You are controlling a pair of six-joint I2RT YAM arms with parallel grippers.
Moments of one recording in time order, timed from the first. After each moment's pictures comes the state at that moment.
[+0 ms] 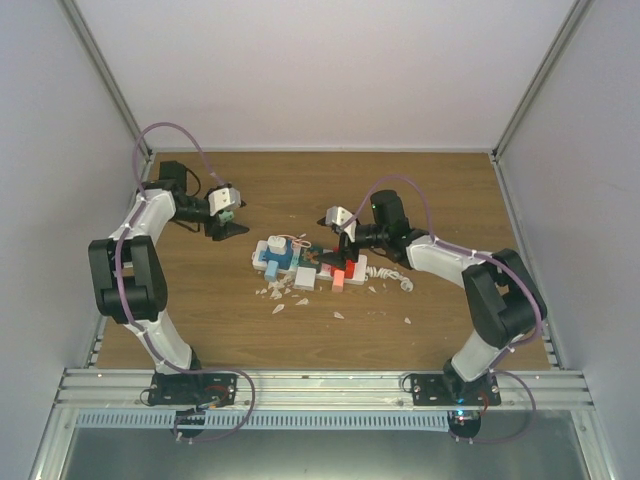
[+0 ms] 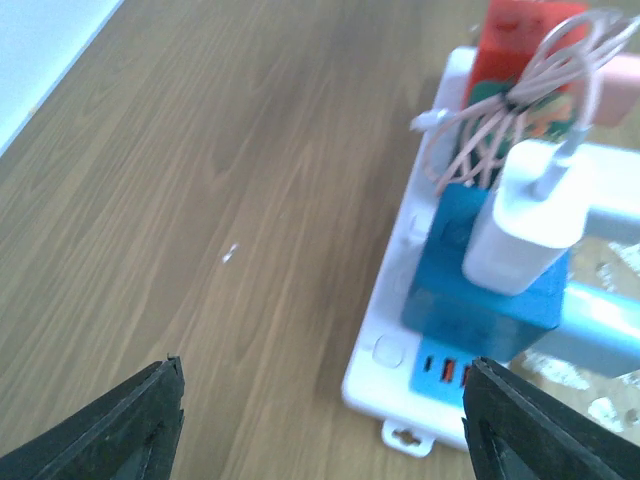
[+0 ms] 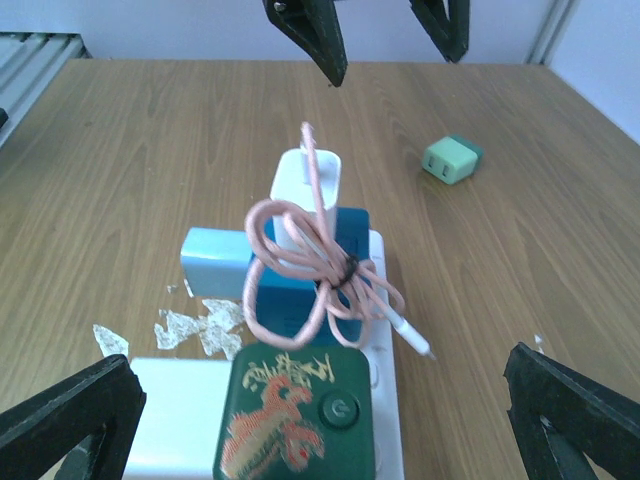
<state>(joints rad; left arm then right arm) 0.13 1.77 1.34 -0.81 0.93 1.34 0.48 1.67 0.94 0.18 -0.85 -0.53</state>
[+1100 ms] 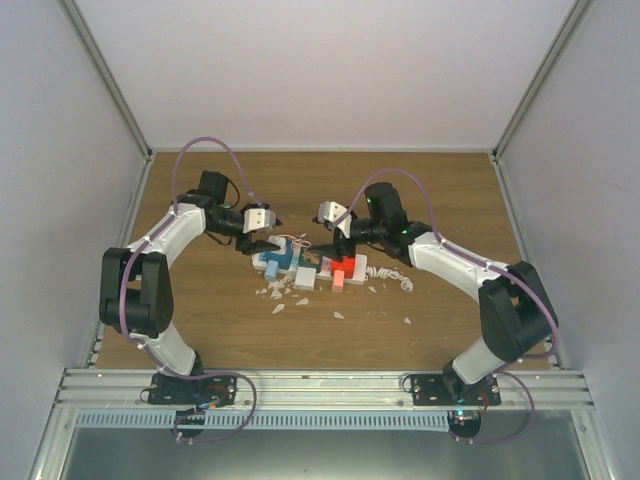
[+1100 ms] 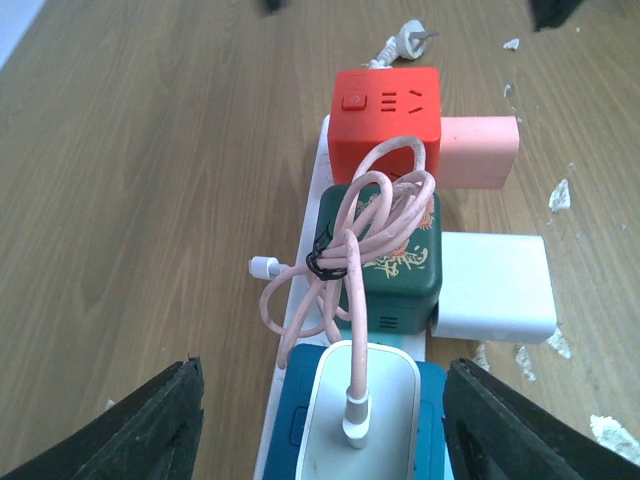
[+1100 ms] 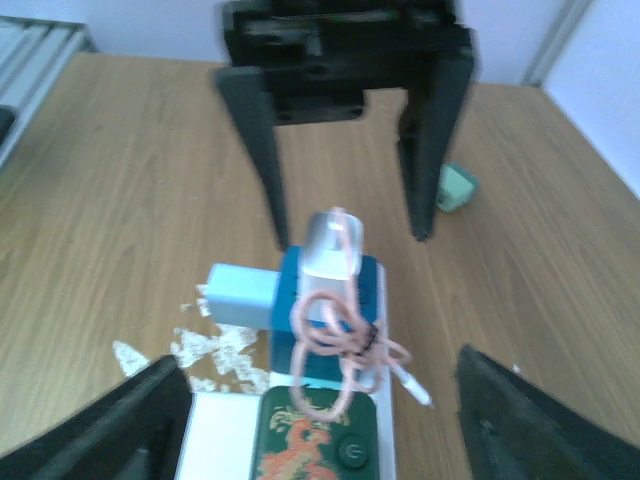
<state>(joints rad) -0.12 1.68 1.20 -0.72 0.96 1.34 0.56 1.56 1.03 -0.03 -0.76 -0.58</state>
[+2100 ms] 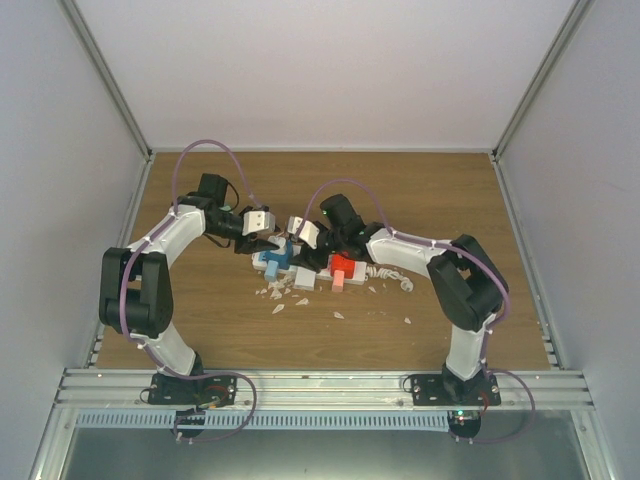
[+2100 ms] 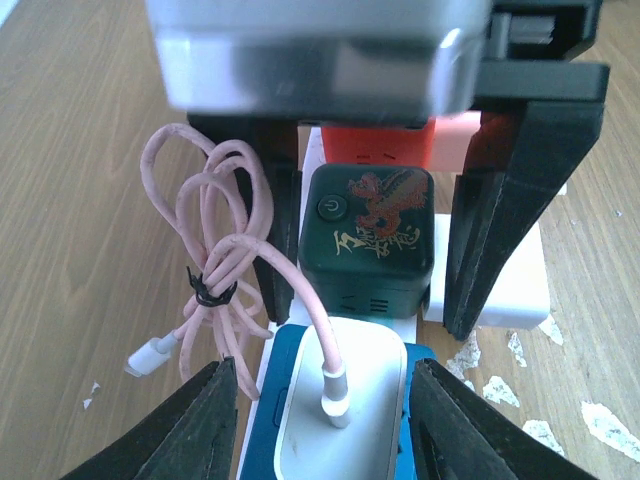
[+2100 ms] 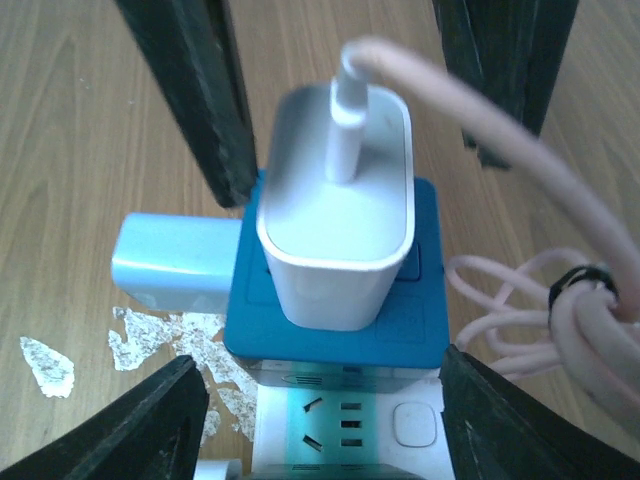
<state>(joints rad) -0.12 1.68 1.18 -0.73 0.94 1.35 0.70 1.87 1.20 -0.07 -0.52 -0.52</state>
